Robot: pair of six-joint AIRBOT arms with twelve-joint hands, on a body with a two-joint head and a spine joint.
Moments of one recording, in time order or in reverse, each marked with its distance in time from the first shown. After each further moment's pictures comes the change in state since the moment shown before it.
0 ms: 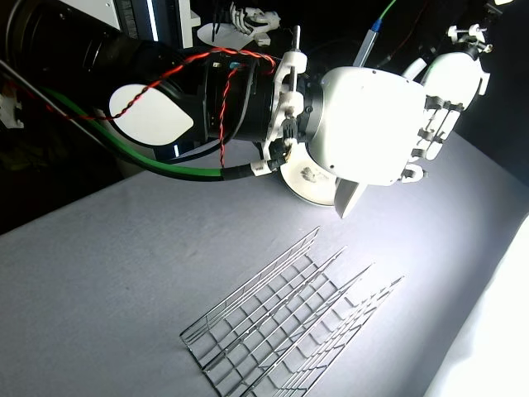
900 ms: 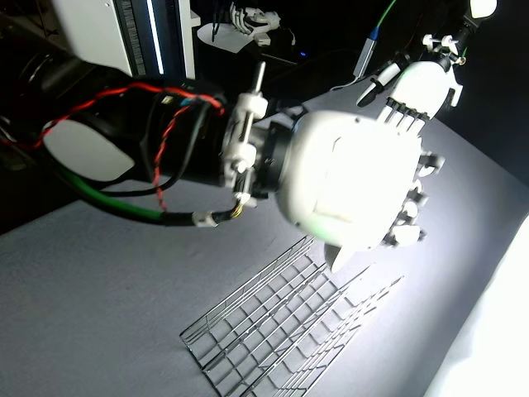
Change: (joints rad) left arm 0.070 0.000 -0.135 -0.025 0.055 -0.008; right arm -0.063 0.089 0.071 0.024 0.044 -0.001
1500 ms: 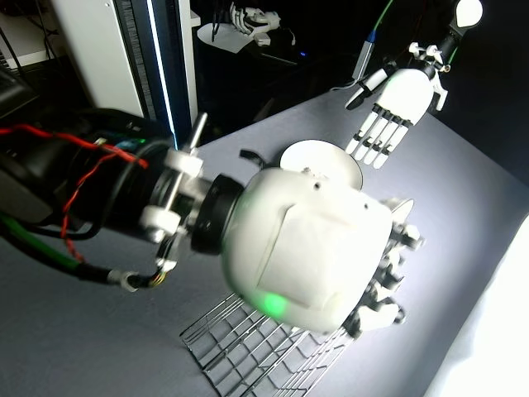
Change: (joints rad) left arm 0.087 0.000 -0.056 -0.030 0.065 0.010; right arm -0.085 0.048 0.084 0.003 0.023 0.001
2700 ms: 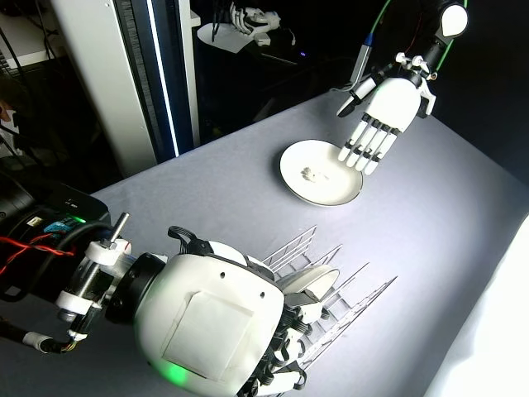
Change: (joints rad) left arm 0.047 -0.011 -0.042 -0.014 0.096 0.024; right arm -0.310 0.002 0.077 -0.038 0.206 0.007
